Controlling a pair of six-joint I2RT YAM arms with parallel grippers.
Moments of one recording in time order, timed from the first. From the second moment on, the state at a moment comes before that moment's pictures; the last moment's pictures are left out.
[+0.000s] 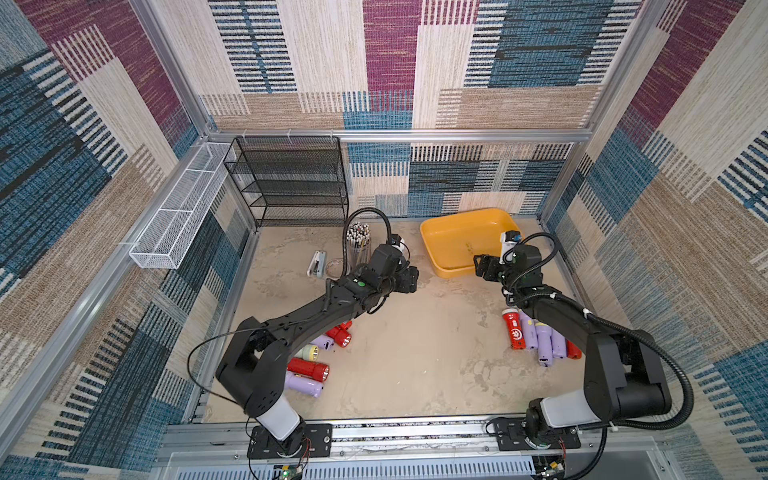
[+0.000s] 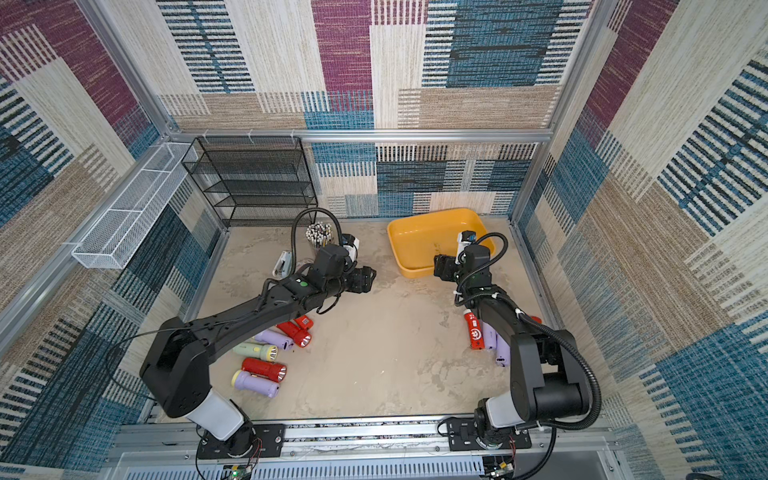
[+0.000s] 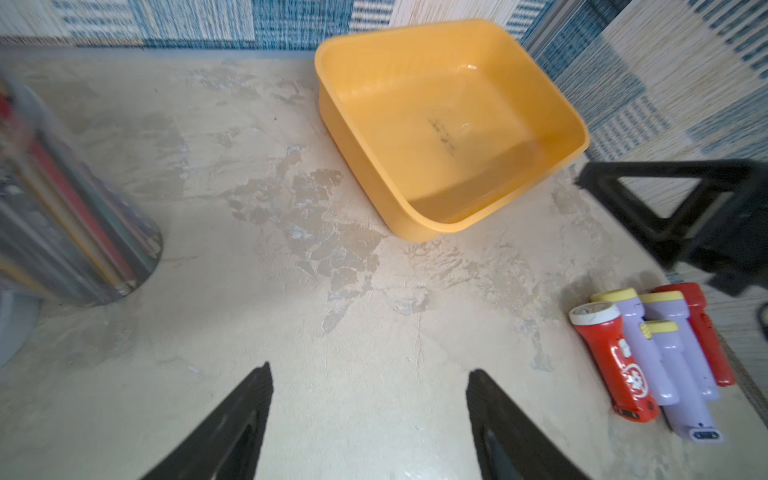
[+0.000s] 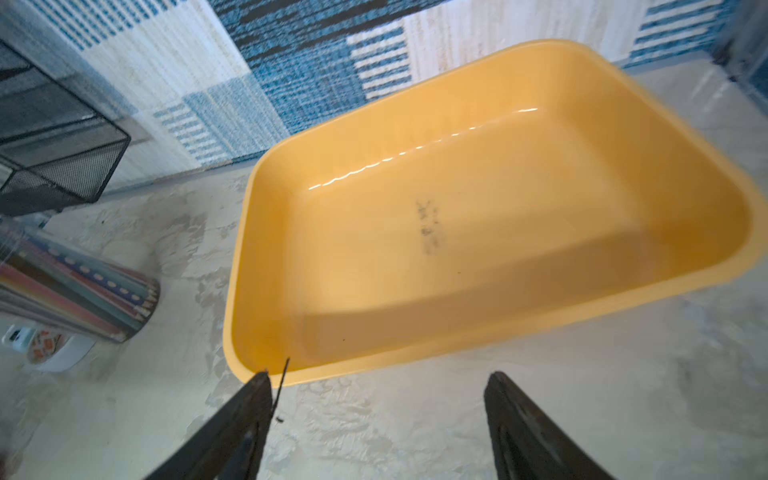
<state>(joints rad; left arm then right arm) -0.70 1.57 1.19 -0.21 -0.09 -0.41 0.11 1.49 0.85 0.14 -0.14 0.26</state>
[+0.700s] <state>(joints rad) -0.71 0.94 0.87 -0.46 -0.26 -0.36 0.35 1.89 1.28 -0.06 -0.11 0.24</state>
